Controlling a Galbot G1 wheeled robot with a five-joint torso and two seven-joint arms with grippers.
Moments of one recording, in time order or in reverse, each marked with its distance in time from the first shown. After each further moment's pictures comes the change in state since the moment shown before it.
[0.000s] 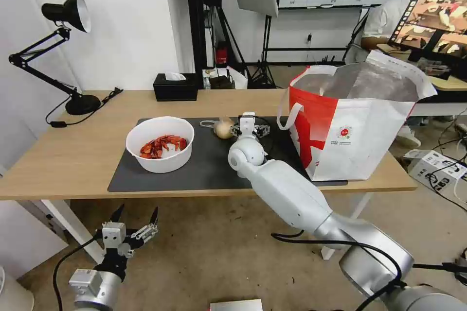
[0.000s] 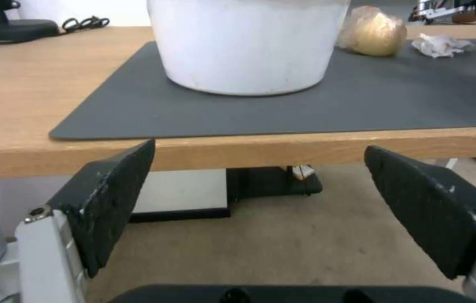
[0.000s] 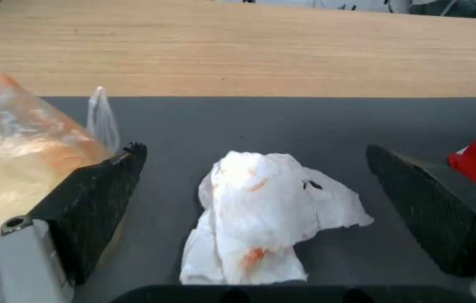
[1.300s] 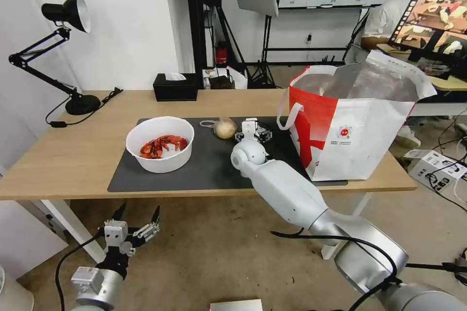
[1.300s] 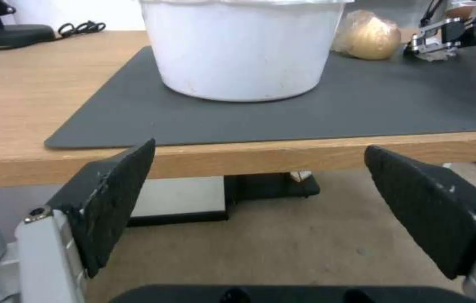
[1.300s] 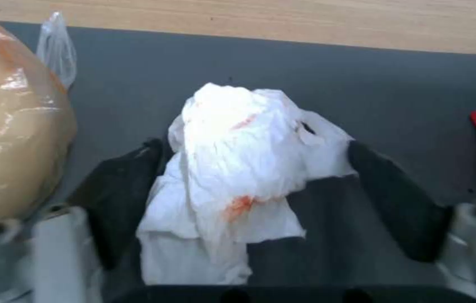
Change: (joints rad) left arm -0.003 0.013 0.001 -0.005 -0.004 0.000 0.001; right arm -0.012 0.010 0.008 -0.073 -0.006 -0.030 -0.038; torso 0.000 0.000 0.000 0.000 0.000
